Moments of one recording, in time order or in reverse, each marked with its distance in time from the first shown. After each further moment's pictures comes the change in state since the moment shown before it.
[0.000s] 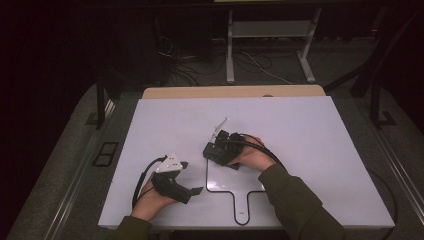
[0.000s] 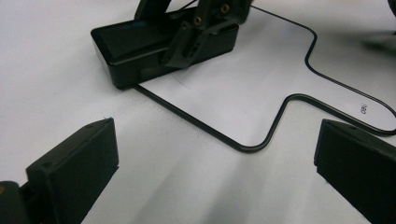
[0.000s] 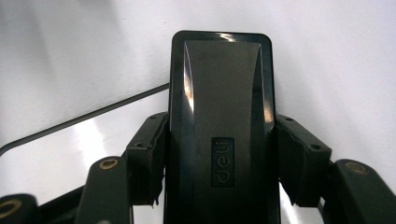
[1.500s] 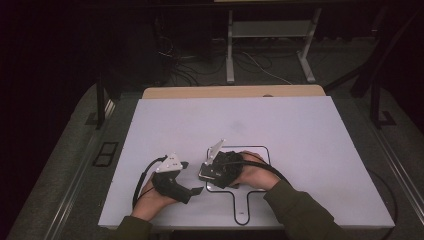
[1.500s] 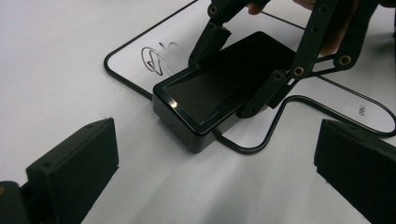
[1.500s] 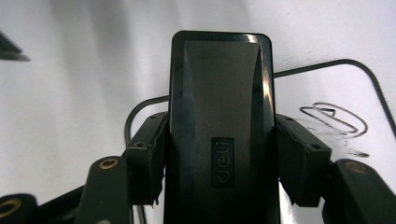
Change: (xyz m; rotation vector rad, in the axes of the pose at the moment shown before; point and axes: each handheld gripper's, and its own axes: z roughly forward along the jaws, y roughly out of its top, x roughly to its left) left arm 0.000 0.000 0.000 -0.003 -0.003 0.000; right arm 0.059 -0.016 -0.014 0.000 0.077 -0.169
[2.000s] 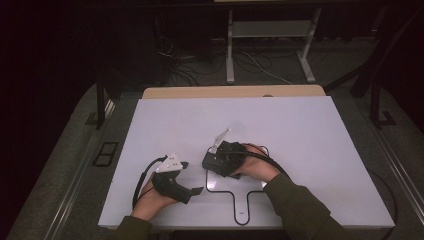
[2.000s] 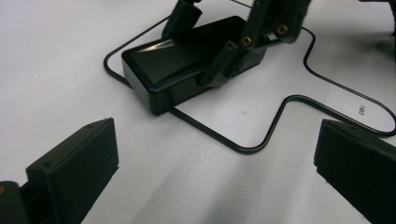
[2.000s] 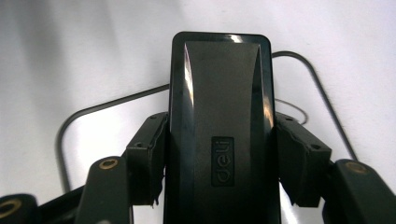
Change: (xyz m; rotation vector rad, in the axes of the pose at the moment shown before) left arm 0.000 0.000 0.000 -0.002 -0.003 -0.006; right arm -0.032 -0.004 0.003 -0.024 -0.042 0.095
